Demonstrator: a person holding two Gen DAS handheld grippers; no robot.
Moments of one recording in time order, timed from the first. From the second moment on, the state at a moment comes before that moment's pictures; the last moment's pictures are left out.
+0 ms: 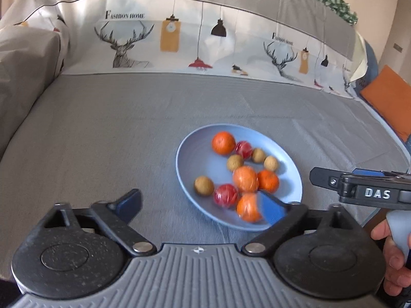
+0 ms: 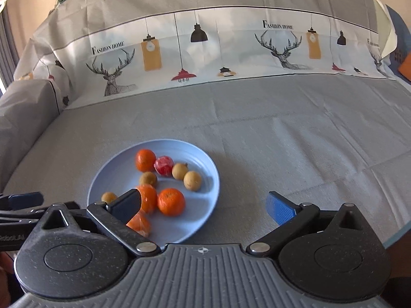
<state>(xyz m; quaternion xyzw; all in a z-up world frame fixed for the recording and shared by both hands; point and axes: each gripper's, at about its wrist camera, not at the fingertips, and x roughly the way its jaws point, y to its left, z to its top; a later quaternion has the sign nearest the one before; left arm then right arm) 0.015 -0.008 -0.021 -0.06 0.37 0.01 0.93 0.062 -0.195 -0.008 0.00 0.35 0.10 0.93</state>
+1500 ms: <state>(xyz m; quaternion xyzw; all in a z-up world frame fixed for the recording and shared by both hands) 0.040 -0.001 -0.038 -0.06 0.41 0.02 0.91 0.088 -0.174 -0.036 -0.02 0.40 0.10 0.91</state>
